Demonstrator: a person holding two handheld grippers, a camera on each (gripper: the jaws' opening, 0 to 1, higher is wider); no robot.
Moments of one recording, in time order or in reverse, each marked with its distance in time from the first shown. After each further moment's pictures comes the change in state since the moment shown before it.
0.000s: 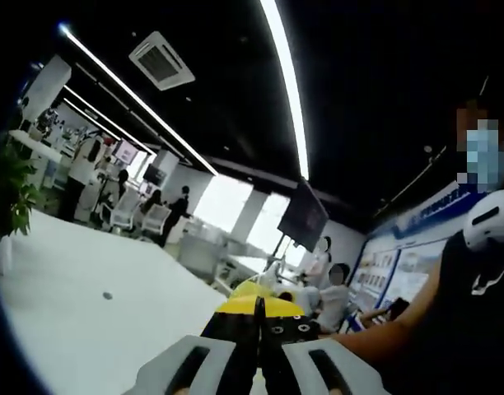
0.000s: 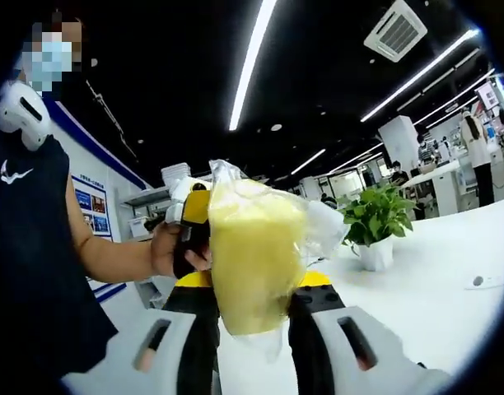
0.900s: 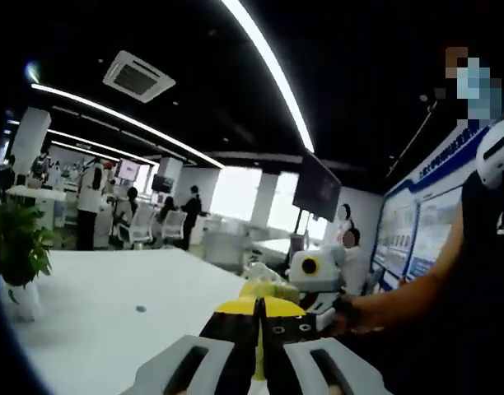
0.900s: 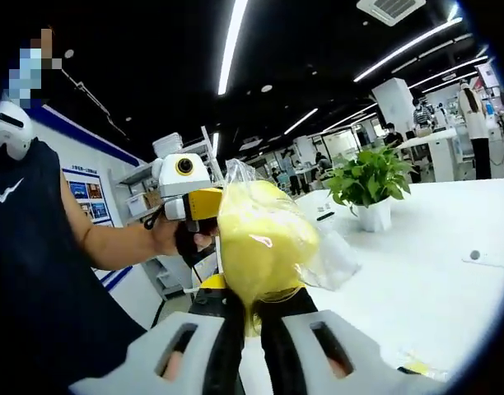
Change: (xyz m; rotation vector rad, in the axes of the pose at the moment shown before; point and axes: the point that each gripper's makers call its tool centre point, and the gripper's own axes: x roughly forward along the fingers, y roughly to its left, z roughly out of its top) left arm -0.003 0.009 -0.018 0.239 0.085 0.089; right arm -0.004 0.007 -0.016 0.071 0.197 -0.025
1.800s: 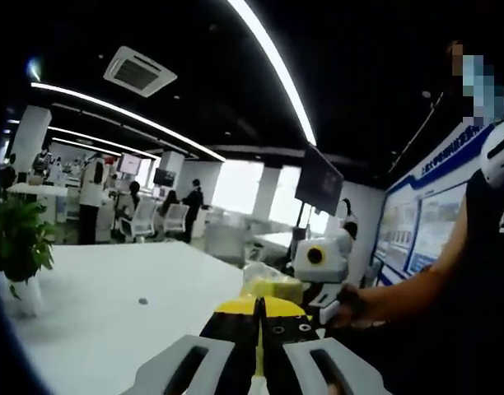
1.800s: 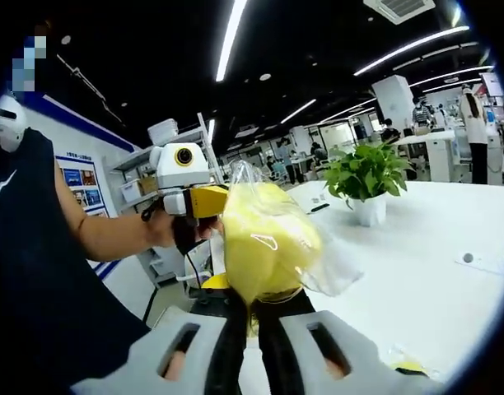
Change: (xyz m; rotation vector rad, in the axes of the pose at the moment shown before) left arm -0.005 0.007 -0.007 -0.035 0.036 0.002; right arm 0.003 -0.003 -0.006 -0.042 0.055 -0.035
